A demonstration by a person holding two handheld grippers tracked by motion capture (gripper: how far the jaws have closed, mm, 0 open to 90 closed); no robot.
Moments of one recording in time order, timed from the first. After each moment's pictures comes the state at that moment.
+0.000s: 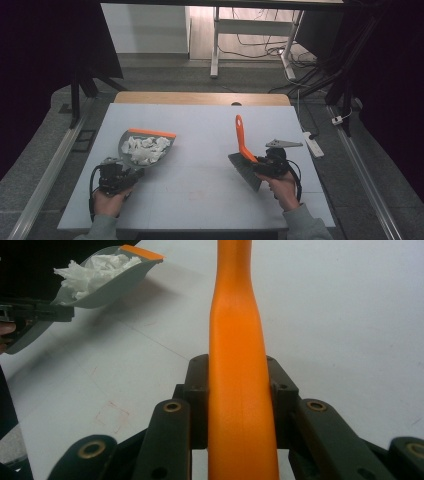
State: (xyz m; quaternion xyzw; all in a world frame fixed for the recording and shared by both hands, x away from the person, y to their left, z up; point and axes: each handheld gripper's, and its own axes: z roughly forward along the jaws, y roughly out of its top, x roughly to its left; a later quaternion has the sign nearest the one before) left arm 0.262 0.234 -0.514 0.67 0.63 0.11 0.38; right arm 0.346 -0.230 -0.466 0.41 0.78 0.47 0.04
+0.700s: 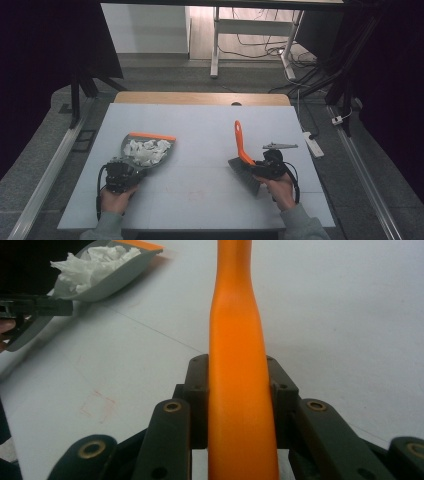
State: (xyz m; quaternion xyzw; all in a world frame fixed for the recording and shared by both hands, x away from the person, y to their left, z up) left arm 0.278 0.227 -0.532 0.67 0.65 0.10 0.34; right arm 0.353 -0.230 -0.489 0.44 0.78 0.44 0.02
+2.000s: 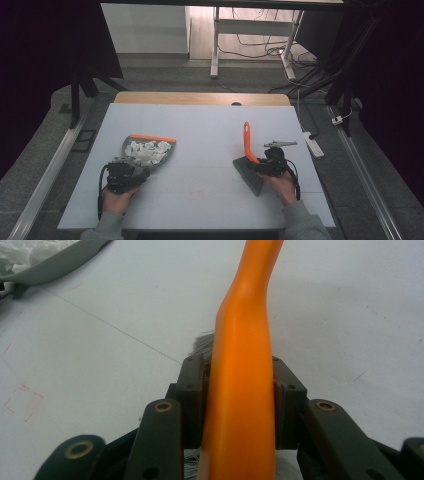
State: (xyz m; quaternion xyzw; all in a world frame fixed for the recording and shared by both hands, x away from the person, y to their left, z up) left arm 0.277 0.225 -0.533 0.67 0.65 0.12 0.34; right arm 0.374 -0.243 -0.504 0.45 0.80 0.40 0.05
